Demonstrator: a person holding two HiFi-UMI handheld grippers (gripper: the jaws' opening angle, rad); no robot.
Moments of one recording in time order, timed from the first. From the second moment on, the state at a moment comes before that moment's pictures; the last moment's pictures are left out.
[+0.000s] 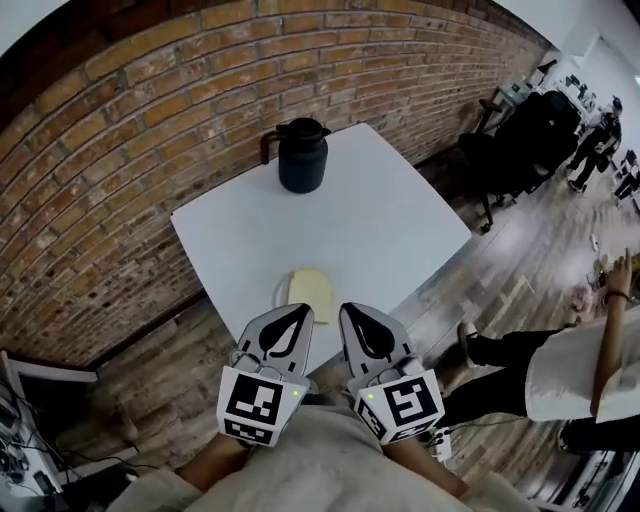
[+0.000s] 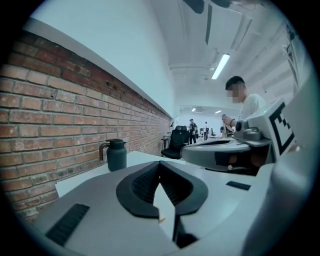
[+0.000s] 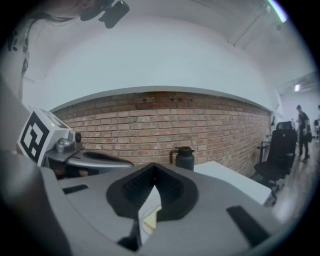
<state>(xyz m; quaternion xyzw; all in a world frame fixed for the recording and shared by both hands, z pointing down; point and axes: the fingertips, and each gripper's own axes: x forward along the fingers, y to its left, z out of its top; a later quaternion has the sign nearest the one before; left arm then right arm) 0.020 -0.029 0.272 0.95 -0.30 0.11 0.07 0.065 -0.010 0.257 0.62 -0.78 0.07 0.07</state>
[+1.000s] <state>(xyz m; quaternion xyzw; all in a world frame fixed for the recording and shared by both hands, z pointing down) 0.007 -0.022 0.271 0.96 -0.25 0.11 0.04 0.032 0.003 0.268 0.64 -0.77 0.06 0.07</state>
